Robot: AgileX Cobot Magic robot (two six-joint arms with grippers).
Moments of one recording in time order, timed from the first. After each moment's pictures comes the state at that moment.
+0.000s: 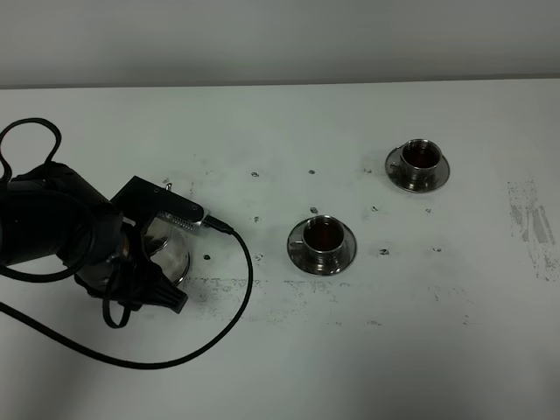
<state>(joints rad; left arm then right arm) -0.48 1.72 -0.85 0.30 0.55 -0.22 0.07 0.02 -0.50 0.10 1.08 -0.24</state>
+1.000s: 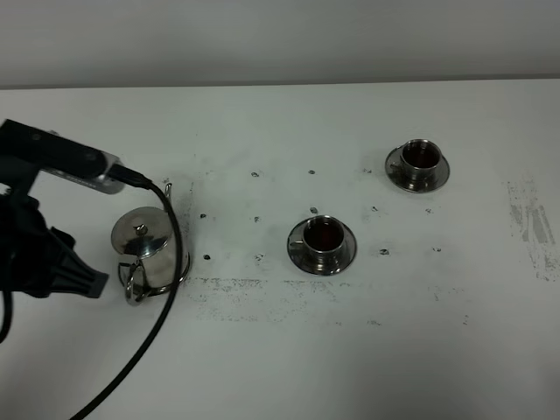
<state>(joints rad) -0.48 1.13 -0.83 0.27 0.84 -0.17 0.07 0.02 -0.50 0.10 1.08 -0.24</state>
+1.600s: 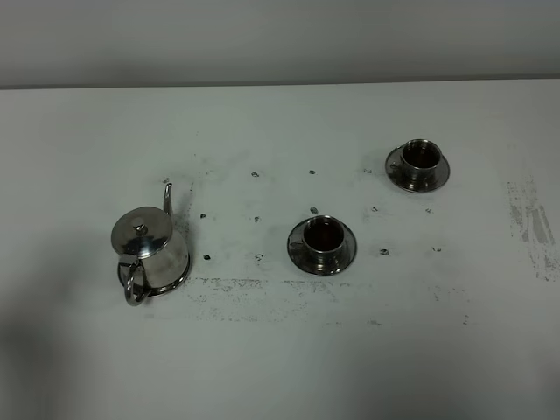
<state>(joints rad) -0.08 0.55 -0.66 0.40 1.07 -0.09 0.07 0.02 -0.50 0.10 1.08 -0.24</state>
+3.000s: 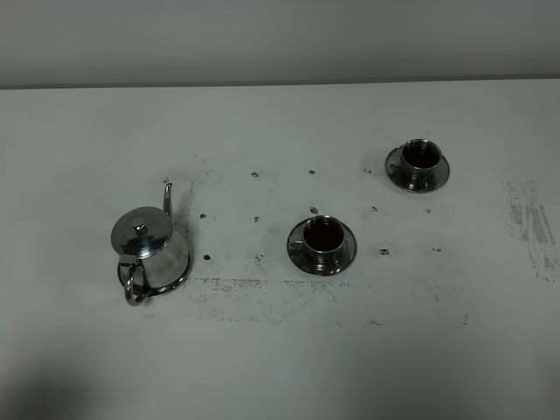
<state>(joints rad) 0.05 -0.01 -0.51 -0.01 1.05 0.07 0.07 0.02 -0.50 0.10 1.08 -0.24</state>
